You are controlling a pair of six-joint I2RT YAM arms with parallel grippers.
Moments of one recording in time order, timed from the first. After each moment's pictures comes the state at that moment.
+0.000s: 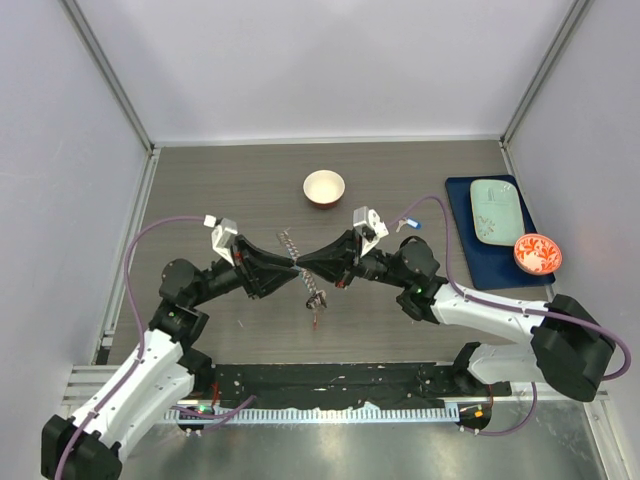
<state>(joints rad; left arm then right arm) -0.42 0.65 0.38 0.46 0.75 -0.62 0.89 1.23 0.59 0.98 -0.49 0.35</state>
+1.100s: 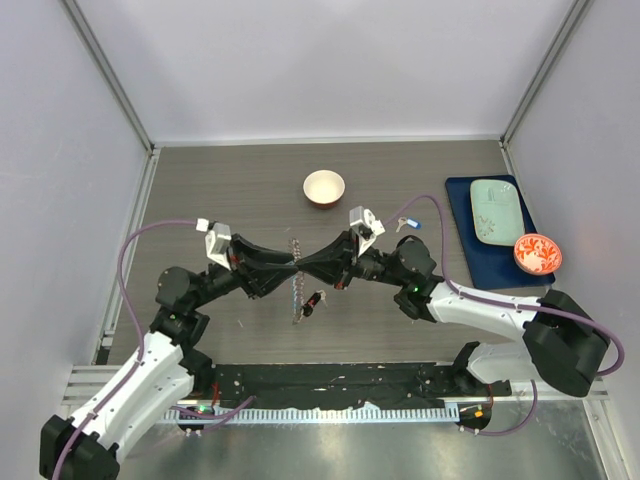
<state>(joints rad) -0.46 0.63 0.36 0.59 0.68 -0.57 0.88 1.27 0.59 1.02 -0.54 0.41</state>
